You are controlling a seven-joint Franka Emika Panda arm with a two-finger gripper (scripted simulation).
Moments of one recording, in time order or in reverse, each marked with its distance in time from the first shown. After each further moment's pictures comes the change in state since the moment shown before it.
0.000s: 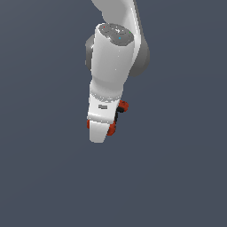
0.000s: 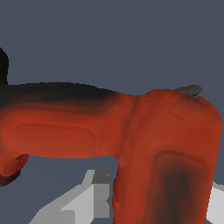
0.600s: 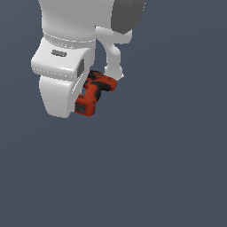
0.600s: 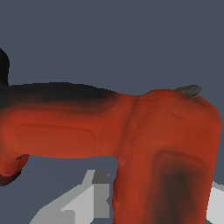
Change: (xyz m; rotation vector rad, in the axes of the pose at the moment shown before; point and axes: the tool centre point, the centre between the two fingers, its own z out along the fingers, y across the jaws) arm -0.079 0.022 -0.111 0.000 0.002 0.000
